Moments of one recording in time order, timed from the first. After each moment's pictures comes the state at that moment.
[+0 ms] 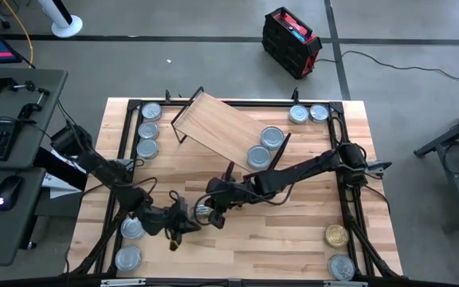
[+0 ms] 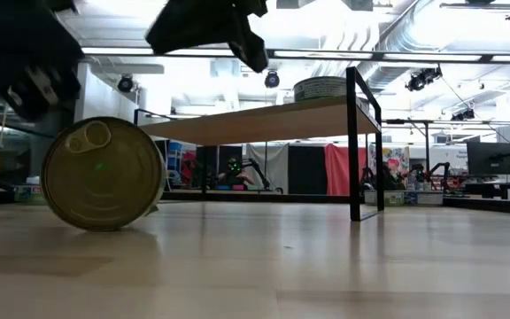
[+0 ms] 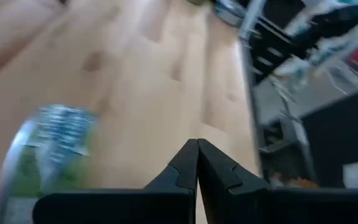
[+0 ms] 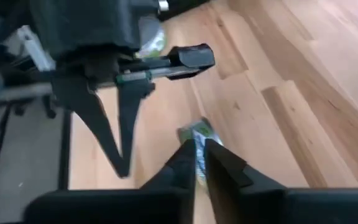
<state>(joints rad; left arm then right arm) -0.74 1.44 0.58 0.32 -0.47 -0.84 0.27 2.01 1.66 -0.33 0.13 0.55</state>
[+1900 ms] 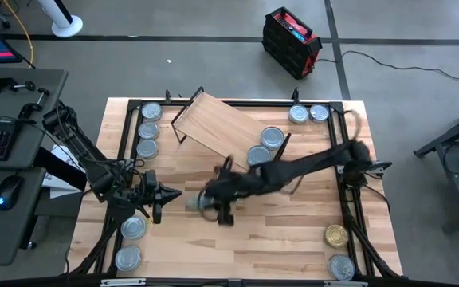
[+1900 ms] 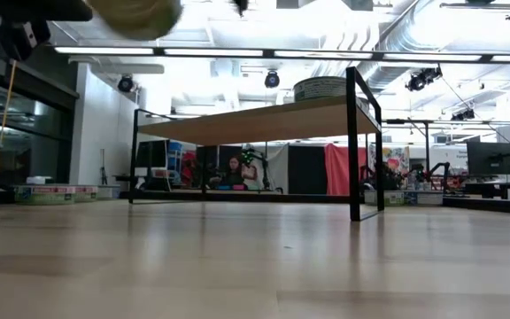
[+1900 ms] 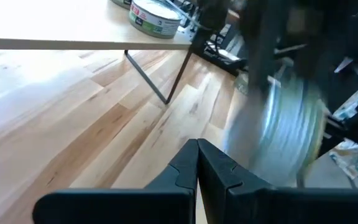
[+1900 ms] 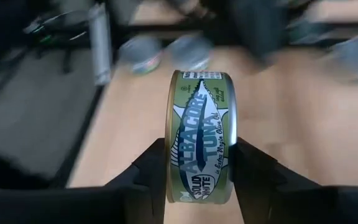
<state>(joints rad) -0.85 0.98 0.59 -0.24 -0.97 -0.94 0.24 1.95 1.80 -0.47 0.06 0.15</state>
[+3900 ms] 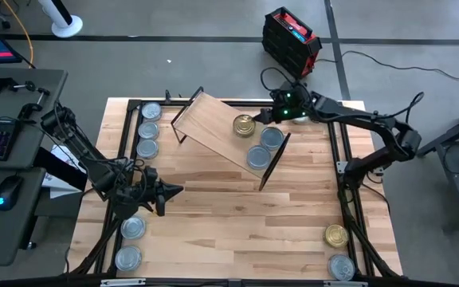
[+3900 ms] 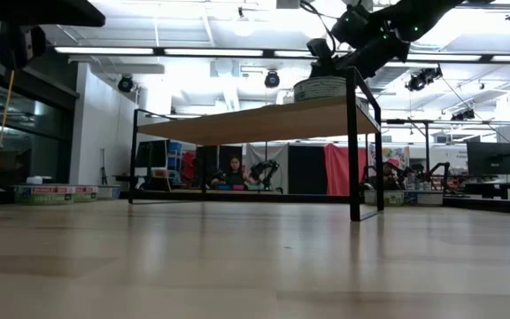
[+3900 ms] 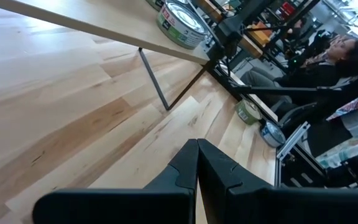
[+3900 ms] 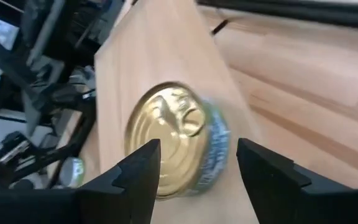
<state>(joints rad) -0.80 0.98 0.59 -0.23 -0.98 -1.19 -0.58 1.43 1.05 -0.27 -0.34 0.67</state>
